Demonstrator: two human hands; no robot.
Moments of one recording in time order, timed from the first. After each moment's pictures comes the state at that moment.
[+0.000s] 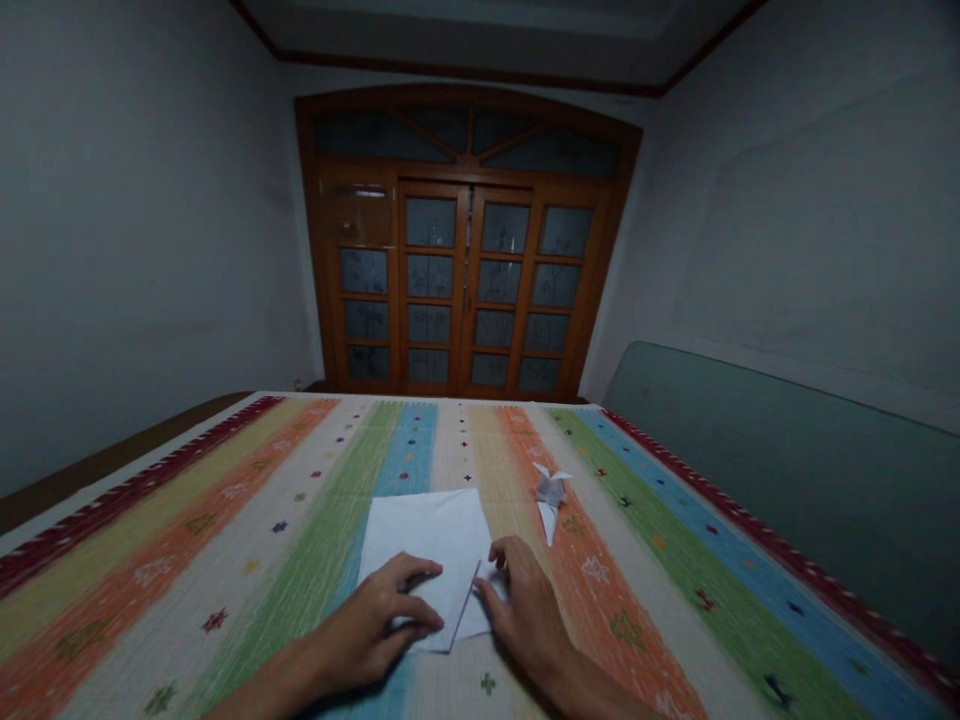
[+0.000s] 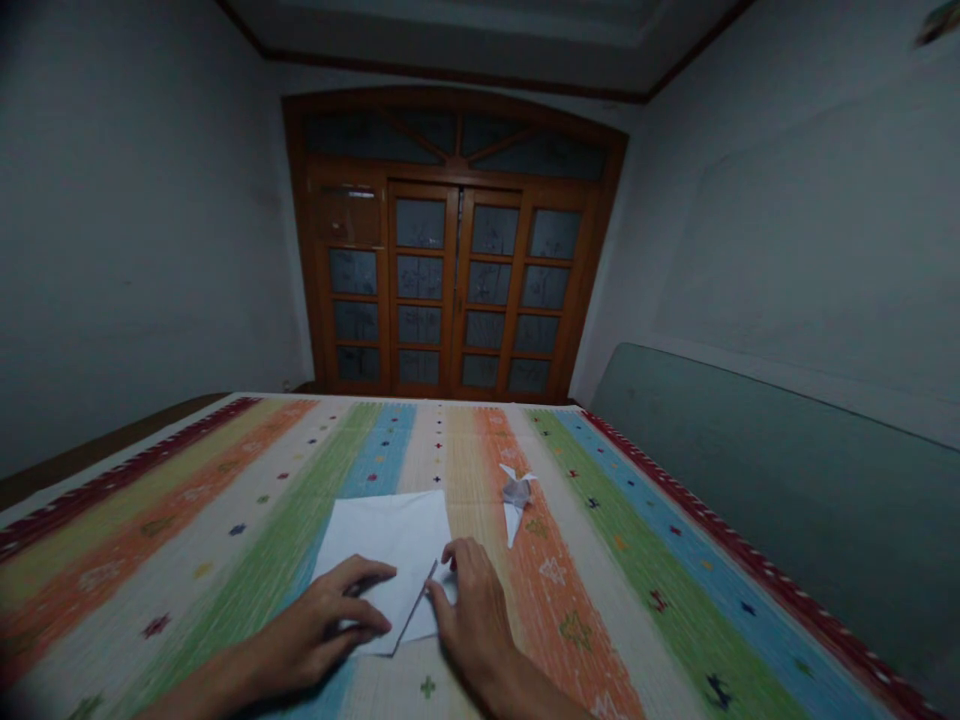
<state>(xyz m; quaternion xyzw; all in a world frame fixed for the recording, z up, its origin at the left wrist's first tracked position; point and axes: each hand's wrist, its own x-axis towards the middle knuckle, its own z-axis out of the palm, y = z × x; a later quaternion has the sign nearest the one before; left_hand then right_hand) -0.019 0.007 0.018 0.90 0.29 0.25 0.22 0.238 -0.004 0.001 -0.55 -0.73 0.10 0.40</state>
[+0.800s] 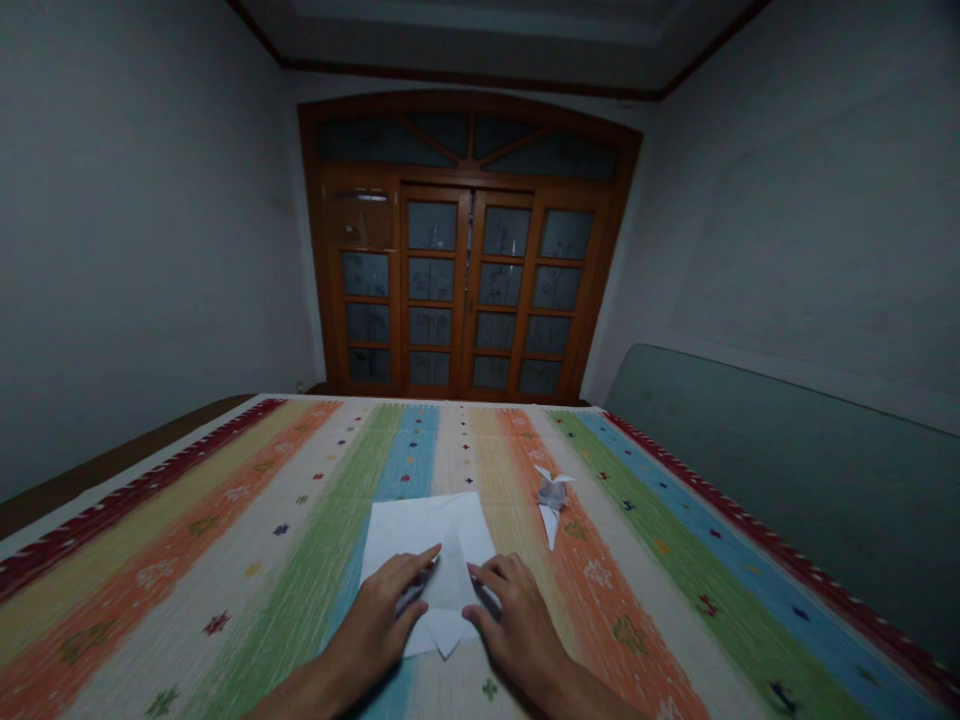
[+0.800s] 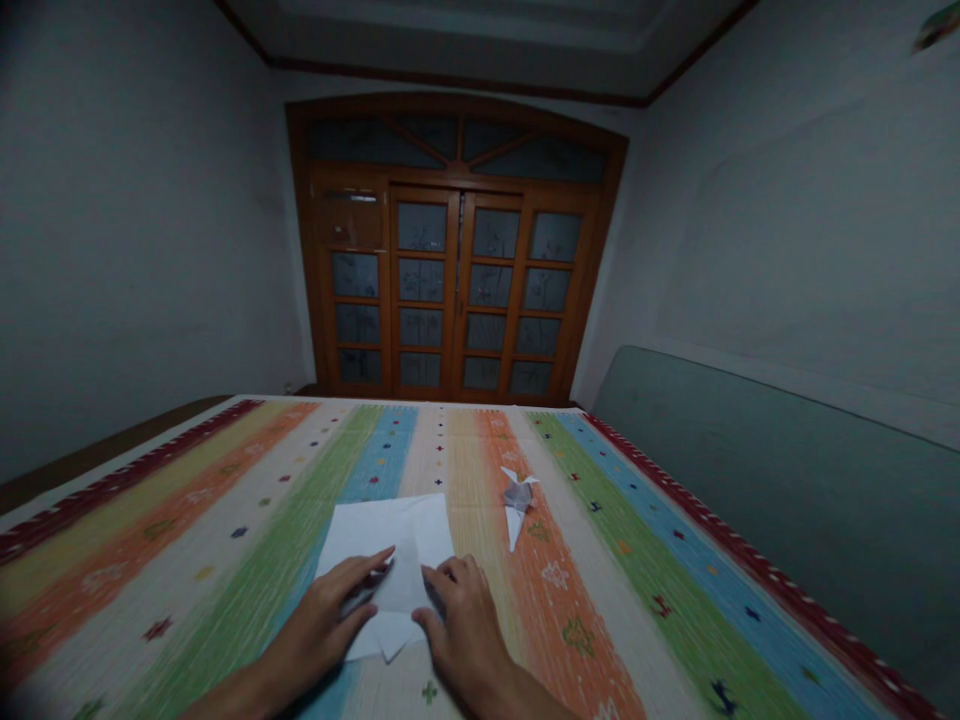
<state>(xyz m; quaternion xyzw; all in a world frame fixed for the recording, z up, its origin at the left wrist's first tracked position) -0.006 0.010 -0.008 0.81 0.38 0.38 0.22 0.234 -0.006 -0.011 -0.50 -0.78 0.12 0.36</state>
